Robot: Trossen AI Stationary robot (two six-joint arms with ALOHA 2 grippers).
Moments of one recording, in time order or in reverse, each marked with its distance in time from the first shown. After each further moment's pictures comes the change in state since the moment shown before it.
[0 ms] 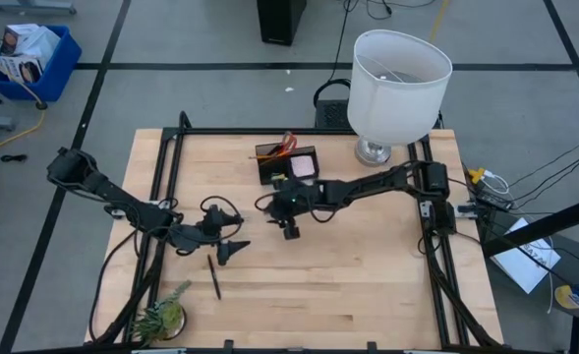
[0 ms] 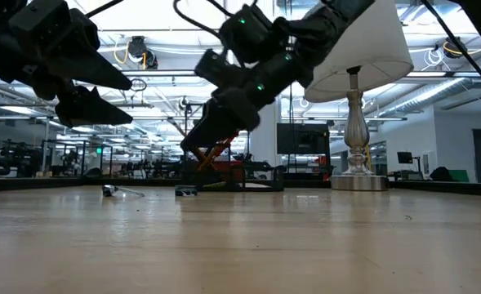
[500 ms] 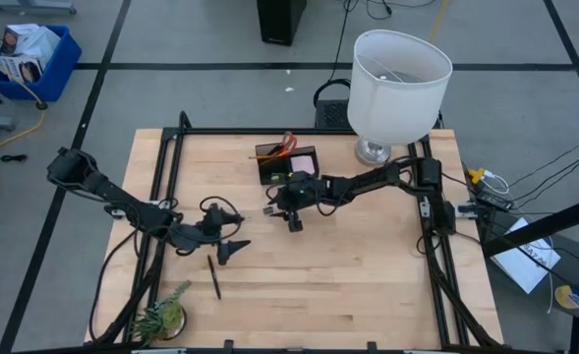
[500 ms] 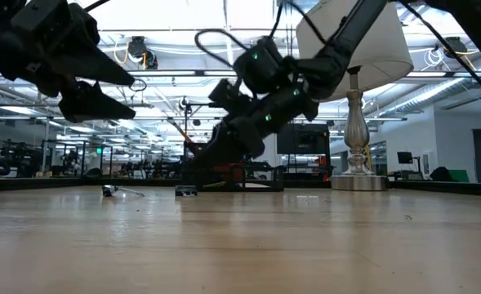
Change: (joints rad) left arm 0.001 0.000 0.000 0.031 -0.021 0.062; right arm -0.093 0.048 -0.145 0.290 -0.116 0.007
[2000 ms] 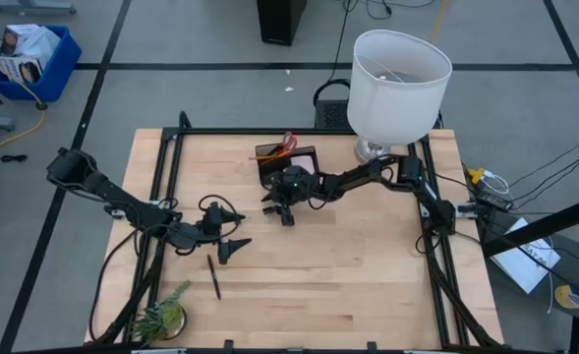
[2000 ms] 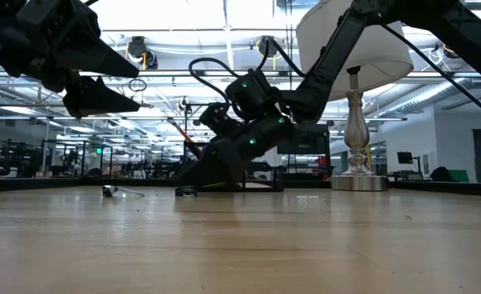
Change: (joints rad) left arm 0.005 0.000 0.001 0.051 -0.014 0.048; right arm -0.070 0.184 0.081 0.086 -0.098 0.066
